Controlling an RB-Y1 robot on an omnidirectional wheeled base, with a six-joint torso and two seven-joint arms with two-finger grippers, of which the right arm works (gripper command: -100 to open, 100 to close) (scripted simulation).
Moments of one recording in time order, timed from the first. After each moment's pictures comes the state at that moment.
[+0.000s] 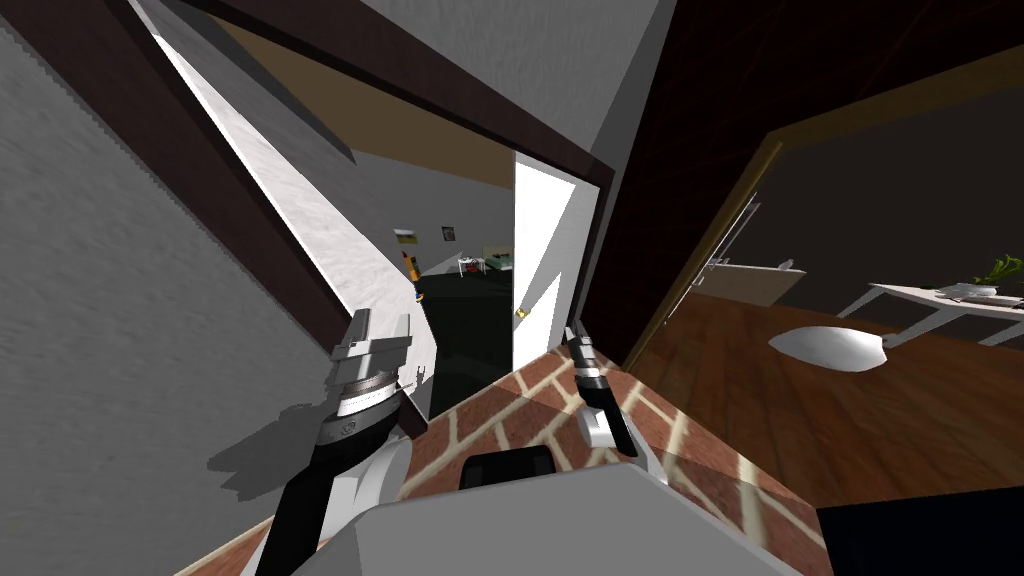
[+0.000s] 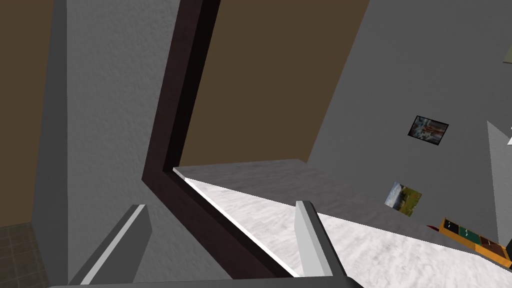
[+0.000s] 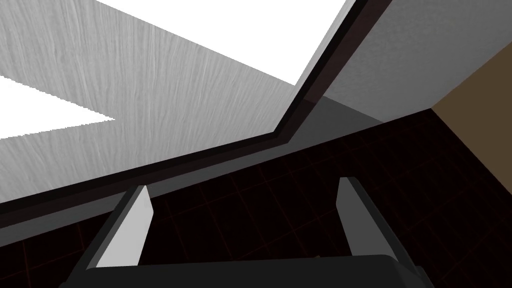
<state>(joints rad) 0.35 -0.07 0.01 -1.86 -0.03 -0.59 0.04</state>
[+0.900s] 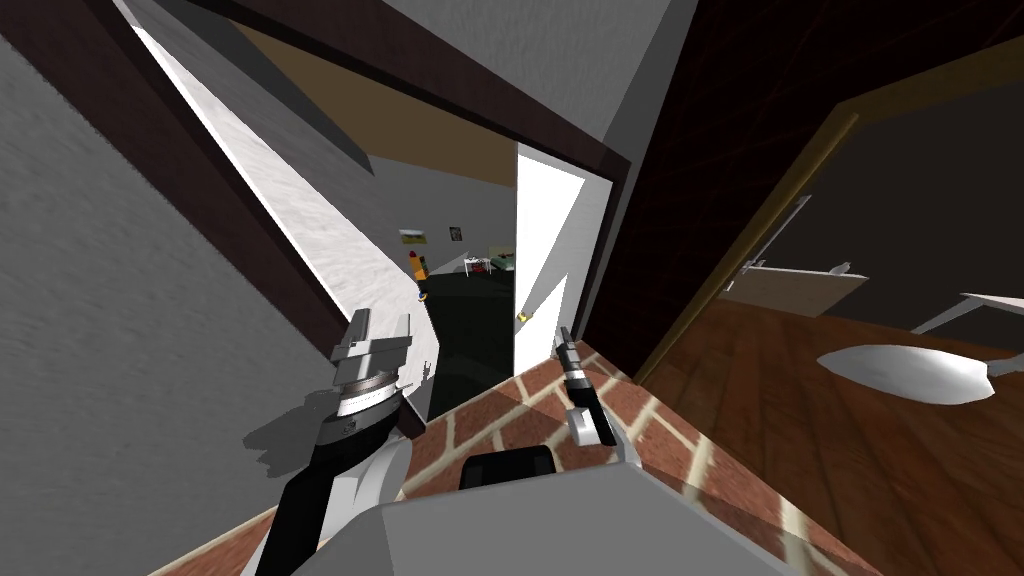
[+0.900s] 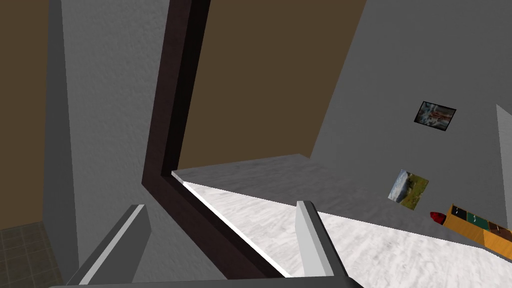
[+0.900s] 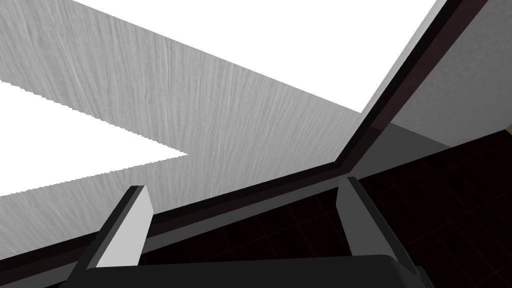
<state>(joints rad) 0.25 -0.08 0.05 -1.61 -0.04 -0.63 0.03</state>
